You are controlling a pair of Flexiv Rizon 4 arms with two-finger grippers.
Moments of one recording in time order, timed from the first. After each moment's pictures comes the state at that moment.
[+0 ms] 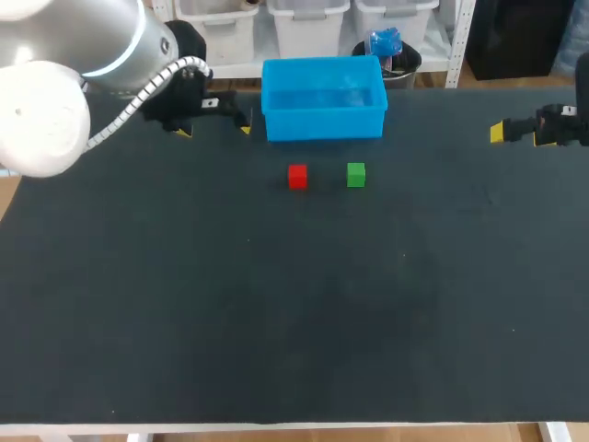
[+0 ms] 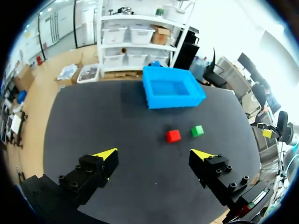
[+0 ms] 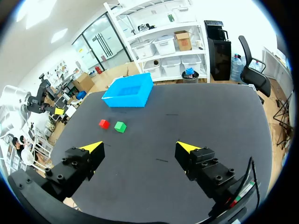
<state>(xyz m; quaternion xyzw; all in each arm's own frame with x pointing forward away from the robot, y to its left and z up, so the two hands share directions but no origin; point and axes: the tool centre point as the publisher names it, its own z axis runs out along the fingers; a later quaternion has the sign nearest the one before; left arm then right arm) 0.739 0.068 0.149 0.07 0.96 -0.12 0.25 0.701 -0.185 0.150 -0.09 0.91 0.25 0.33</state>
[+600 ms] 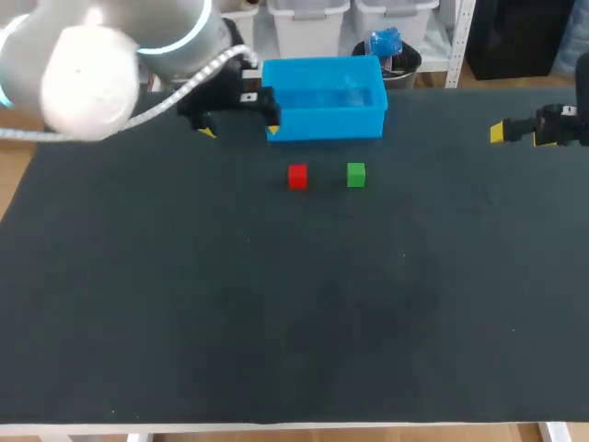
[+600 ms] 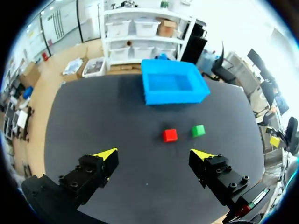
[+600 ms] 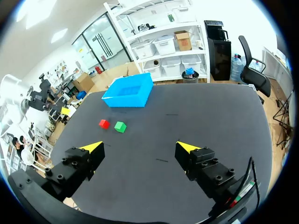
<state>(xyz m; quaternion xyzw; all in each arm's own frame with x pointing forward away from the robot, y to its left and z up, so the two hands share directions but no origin) 0.753 0.029 0.137 0.05 0.98 -0.08 0.20 0.701 -0.185 0.150 -0.09 0.91 0.25 0.33</state>
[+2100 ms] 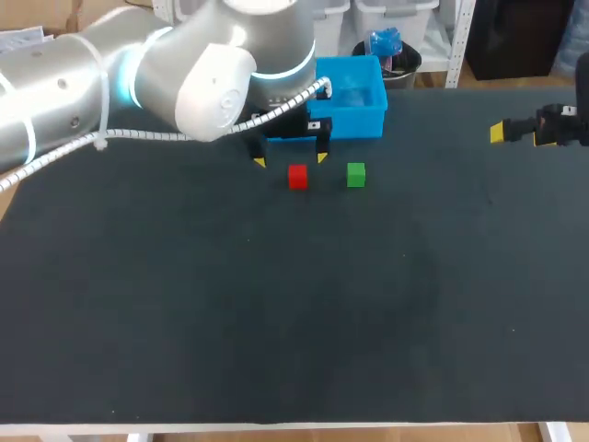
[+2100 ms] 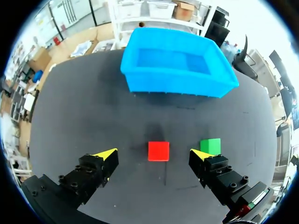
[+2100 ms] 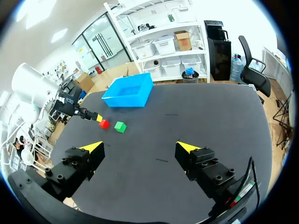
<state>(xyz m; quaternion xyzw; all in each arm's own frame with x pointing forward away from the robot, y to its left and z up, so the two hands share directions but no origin) 0.796 -0.035 0.037 -0.01 0.99 -0.03 0.15 0.701 -0.185 0.150 -0.09 0.91 0.25 0.33</state>
